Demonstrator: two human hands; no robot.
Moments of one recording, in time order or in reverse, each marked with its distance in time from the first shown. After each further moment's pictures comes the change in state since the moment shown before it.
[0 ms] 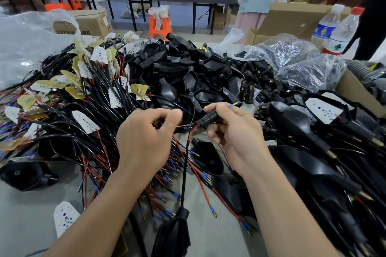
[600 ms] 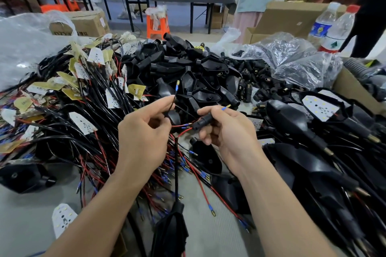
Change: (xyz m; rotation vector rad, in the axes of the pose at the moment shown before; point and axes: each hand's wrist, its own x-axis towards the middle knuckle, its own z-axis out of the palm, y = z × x) left_hand 0.002 -0.002 0.002 -0.228 -0.048 -0.036; right_hand -0.001 0.002 0.007 0.002 0.012 0.029
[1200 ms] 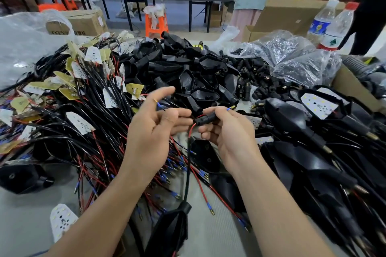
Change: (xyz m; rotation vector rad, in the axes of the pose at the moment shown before) left_hand -0.004 0.007 0.007 -0.400 -0.172 -0.040; right_hand 0.005 0.005 0.004 0.094 0.153 0.018
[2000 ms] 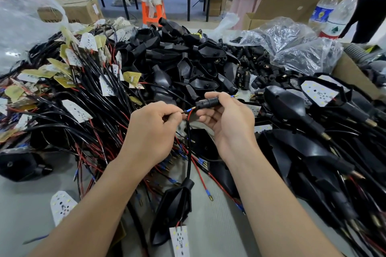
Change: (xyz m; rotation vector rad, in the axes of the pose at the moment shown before) left_hand 0.000 -0.002 -0.002 0.620 -0.041 -0.033; right_hand -0.002 0.002 0.003 0.143 0.047 -0.041
